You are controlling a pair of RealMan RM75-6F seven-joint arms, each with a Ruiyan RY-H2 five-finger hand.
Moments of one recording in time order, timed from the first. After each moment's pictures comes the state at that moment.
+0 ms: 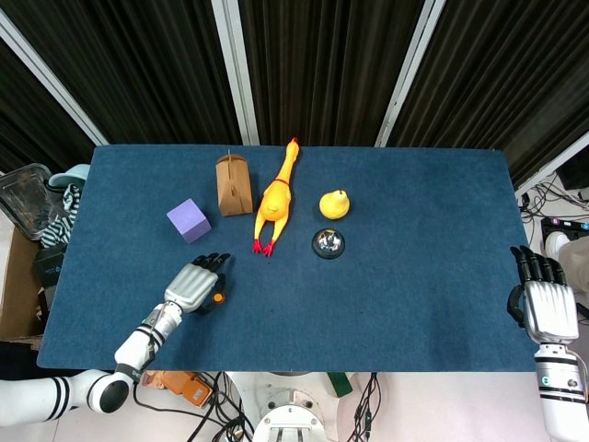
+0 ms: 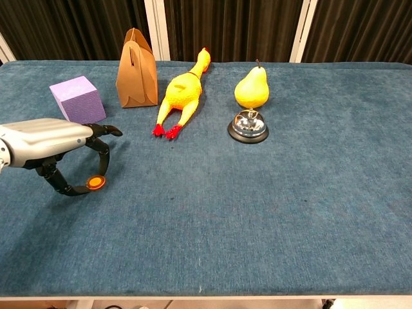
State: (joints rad) left arm -0.62 -1.47 -0.03 -1.61 1.11 0.90 0.48; right arm 0.11 -1.19 0.12 -1.66 -1.33 1.43 -0.26
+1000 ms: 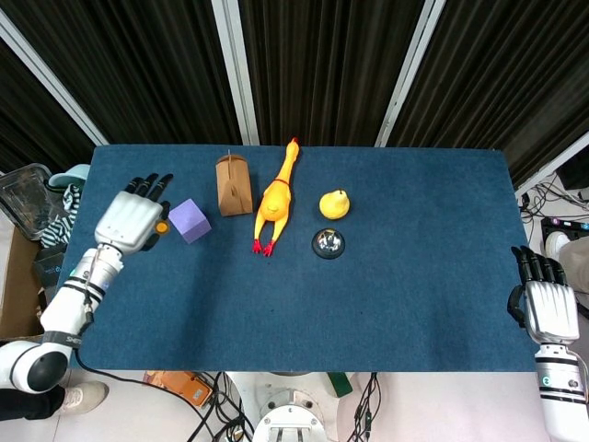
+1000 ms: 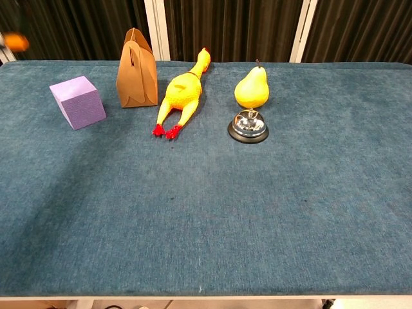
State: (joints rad) left arm -0.75 -0.90 -0.18 -1.96 0.90 0.96 0.68; right arm 0.11 -1.18 0.12 -1.67 -1.32 1.43 -0.25
